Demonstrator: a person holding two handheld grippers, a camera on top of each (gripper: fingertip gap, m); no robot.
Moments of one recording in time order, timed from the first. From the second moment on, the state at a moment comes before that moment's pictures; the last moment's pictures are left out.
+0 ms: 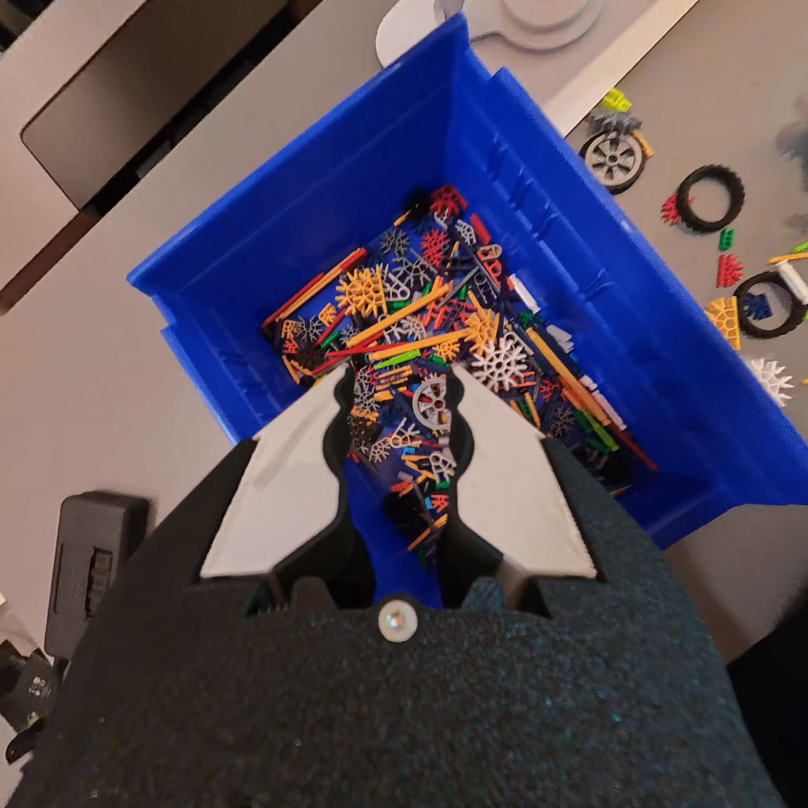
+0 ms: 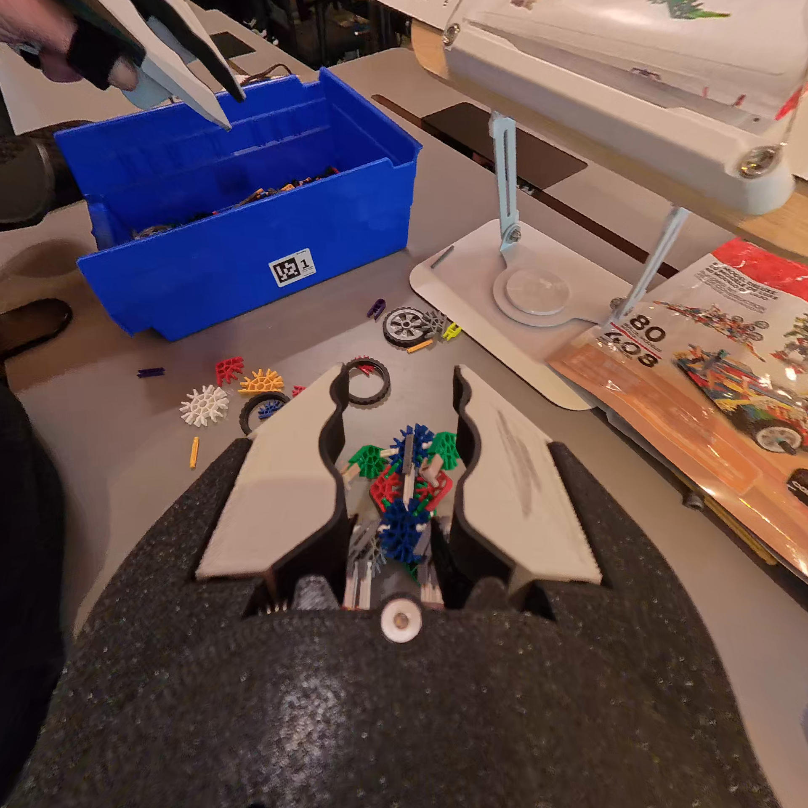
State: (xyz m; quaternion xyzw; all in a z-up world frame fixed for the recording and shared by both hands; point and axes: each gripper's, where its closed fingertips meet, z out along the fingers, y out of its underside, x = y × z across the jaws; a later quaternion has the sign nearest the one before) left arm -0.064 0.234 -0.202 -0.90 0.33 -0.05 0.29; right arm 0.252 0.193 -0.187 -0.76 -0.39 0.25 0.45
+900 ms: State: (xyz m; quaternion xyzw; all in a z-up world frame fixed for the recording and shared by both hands) left arm -0.026 0.206 -0.302 -0.92 0.37 -0.11 0.12; right arm 0.210 0.193 -0.197 -0.75 -0.43 0.28 0.43
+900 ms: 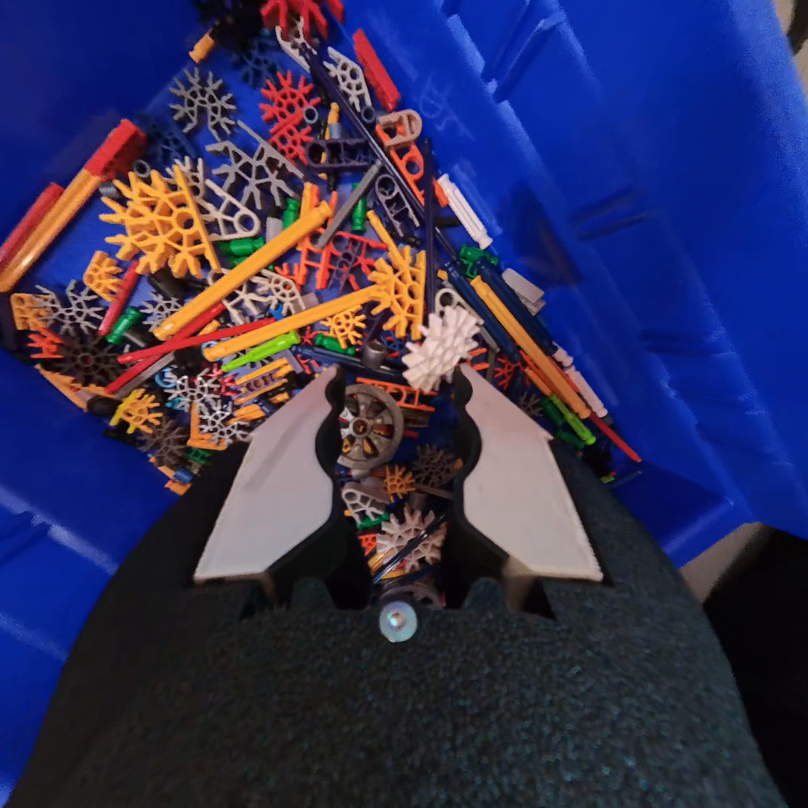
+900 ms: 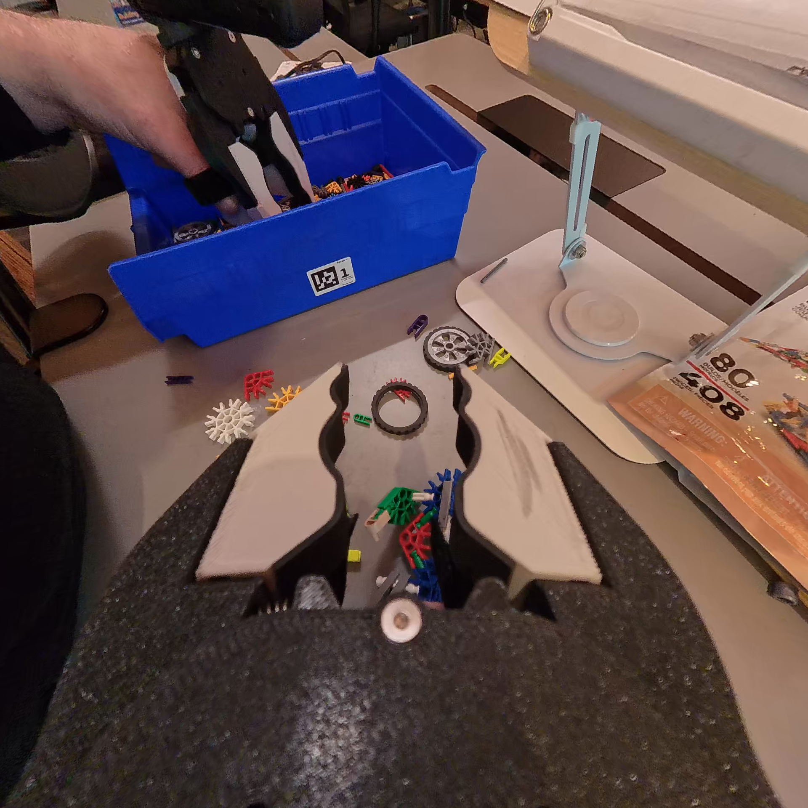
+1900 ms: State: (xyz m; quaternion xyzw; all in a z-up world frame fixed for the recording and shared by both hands) left arm -0.018 0.214 -0.298 -0.91 0.37 -0.10 0.15; right arm 0.206 0.197 -0.200 -0.74 -0.43 0.28 0.43
